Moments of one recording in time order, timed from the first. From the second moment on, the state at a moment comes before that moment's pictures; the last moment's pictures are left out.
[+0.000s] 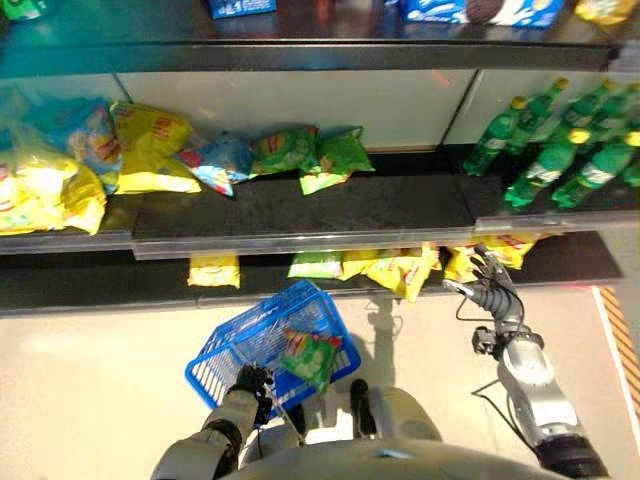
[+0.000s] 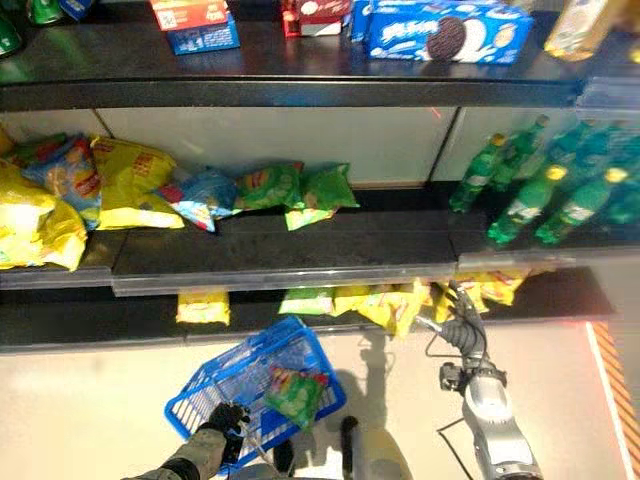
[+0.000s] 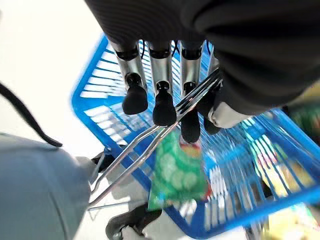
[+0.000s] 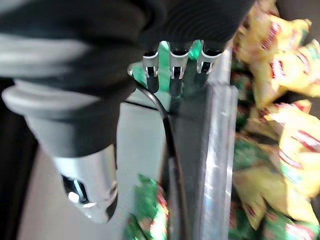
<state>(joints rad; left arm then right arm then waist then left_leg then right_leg) -0.18 0.11 -0.11 1.28 0.13 -0.02 0.18 0.15 -0.36 -0.03 0.13 0.22 -0.18 -0.13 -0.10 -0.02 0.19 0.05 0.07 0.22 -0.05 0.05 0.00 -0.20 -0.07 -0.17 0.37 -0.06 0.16</state>
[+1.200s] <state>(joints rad) -0.16 0.08 -0.06 1.26 0.03 0.01 0.25 0.21 -0.31 -0.07 0.04 0.18 -0.15 -0.21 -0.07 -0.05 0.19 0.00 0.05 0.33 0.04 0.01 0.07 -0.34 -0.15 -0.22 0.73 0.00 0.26</state>
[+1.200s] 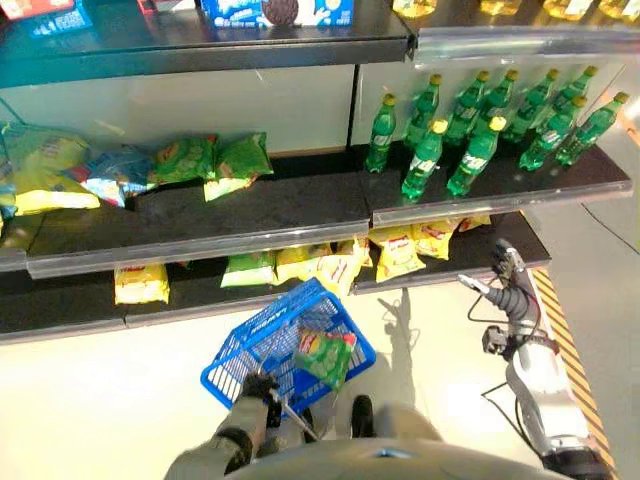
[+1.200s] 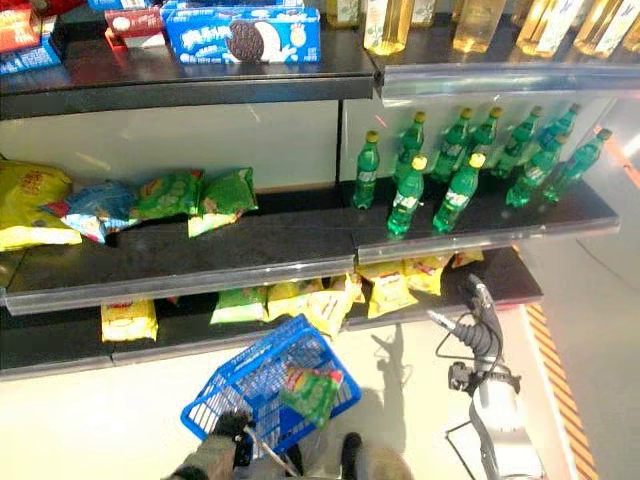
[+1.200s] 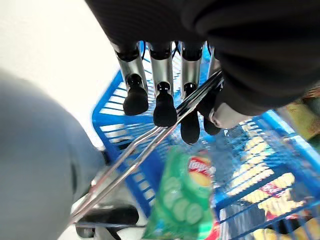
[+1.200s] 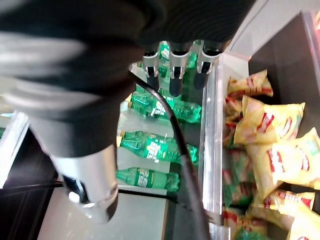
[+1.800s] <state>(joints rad) -0.10 0.05 -0.15 1.23 0.07 -0.01 0.25 0.16 -0.44 -0.11 0.11 0.14 -0.13 -0.23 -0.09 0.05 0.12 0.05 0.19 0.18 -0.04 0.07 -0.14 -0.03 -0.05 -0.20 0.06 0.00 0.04</state>
